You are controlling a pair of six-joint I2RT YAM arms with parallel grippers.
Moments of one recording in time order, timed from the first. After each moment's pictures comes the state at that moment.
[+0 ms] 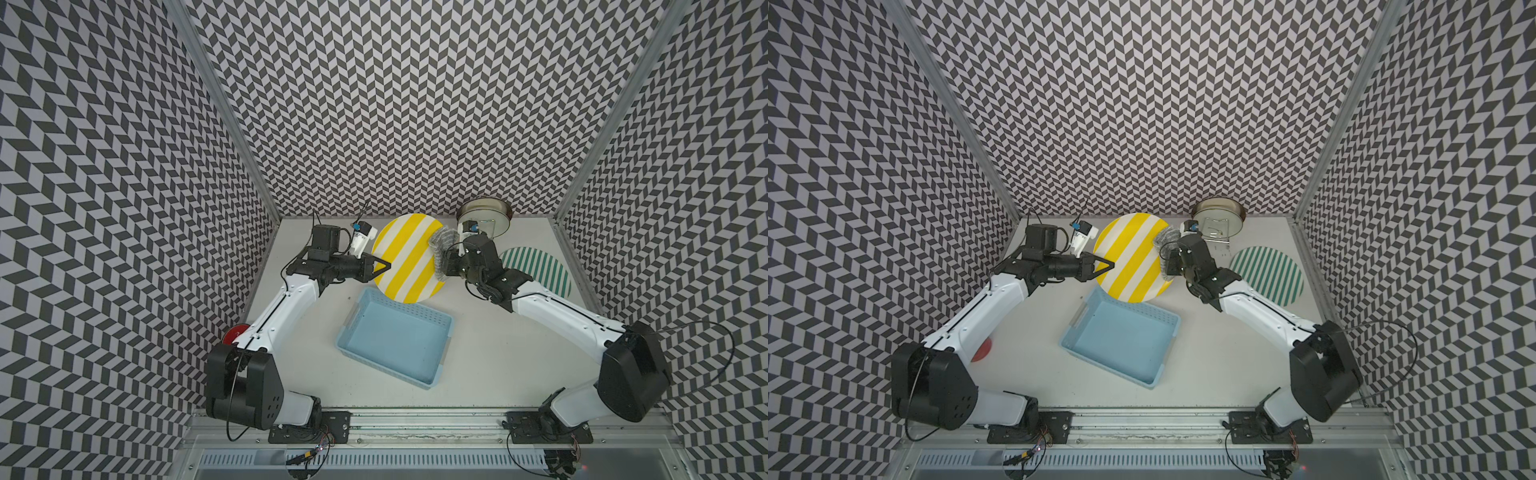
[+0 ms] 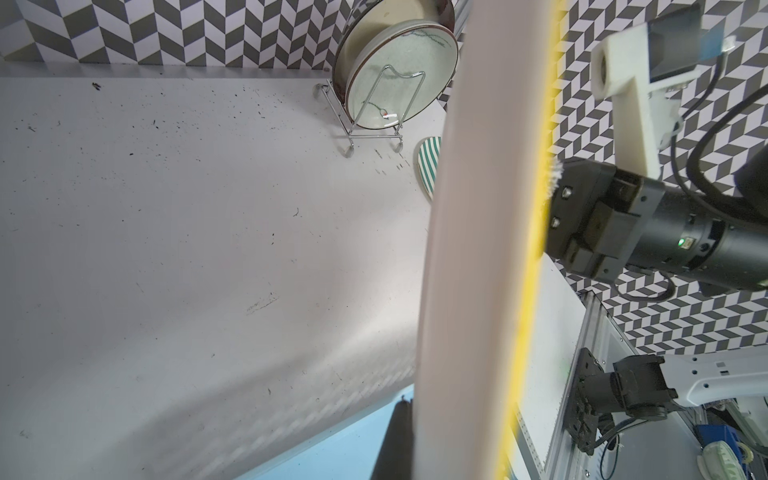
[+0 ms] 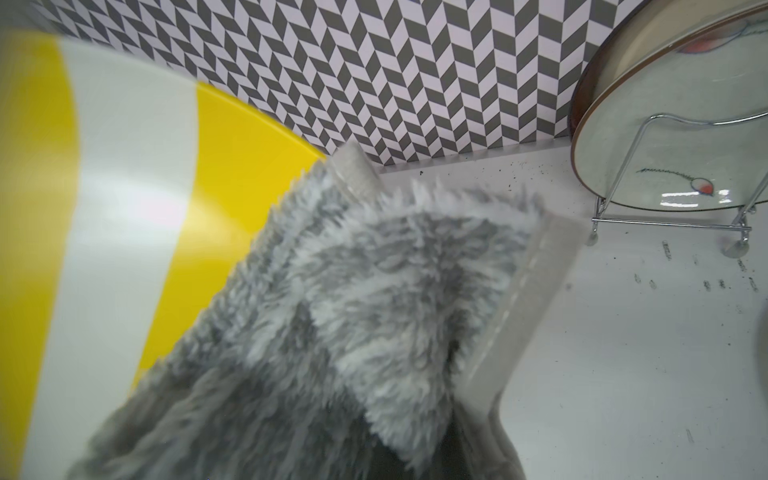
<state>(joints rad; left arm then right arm) -0.21 1.42 1.15 -0.44 0.82 -0.06 0.62 1.51 1.12 -0.13 0.14 0.49</state>
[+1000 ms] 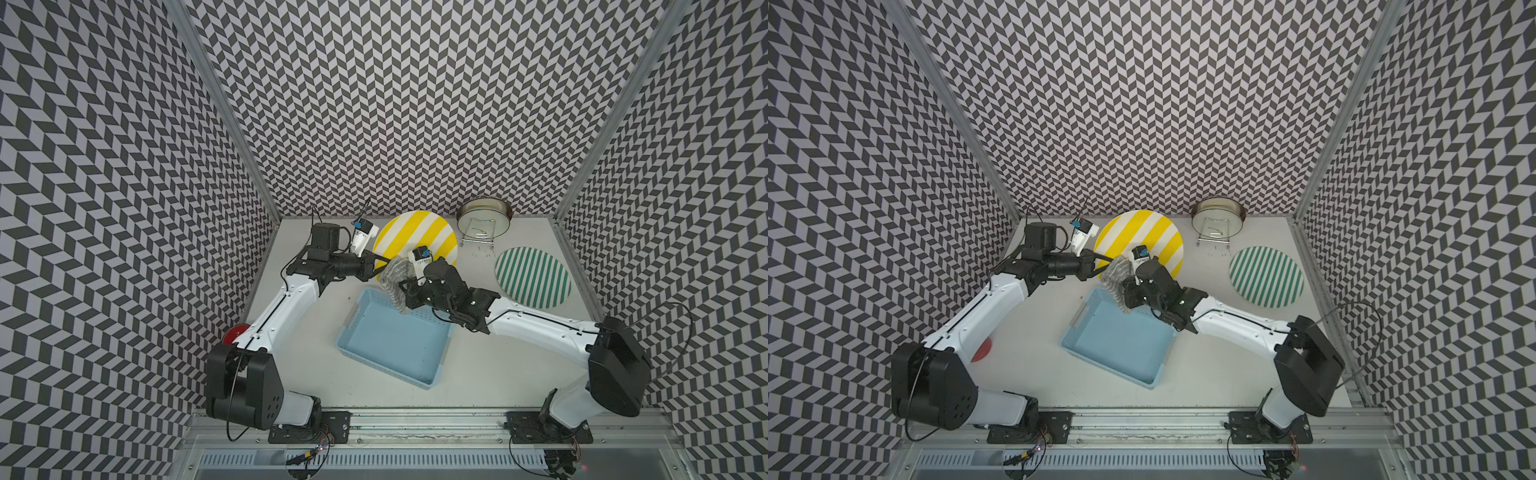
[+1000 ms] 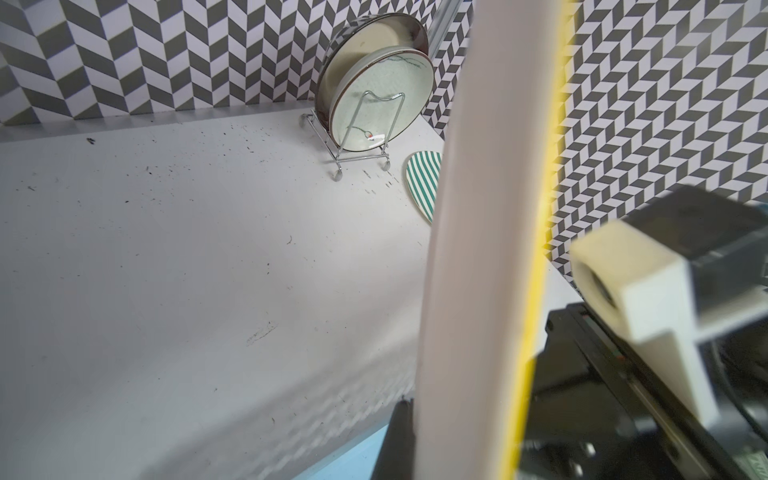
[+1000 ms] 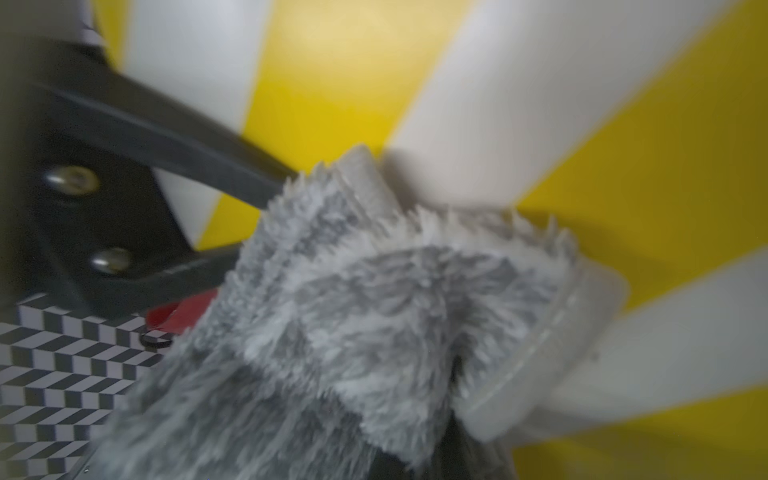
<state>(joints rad) -0.21 1.41 1.15 -0.38 0.84 -0.02 0.84 1.55 1.08 -0.07 0.07 0.51</state>
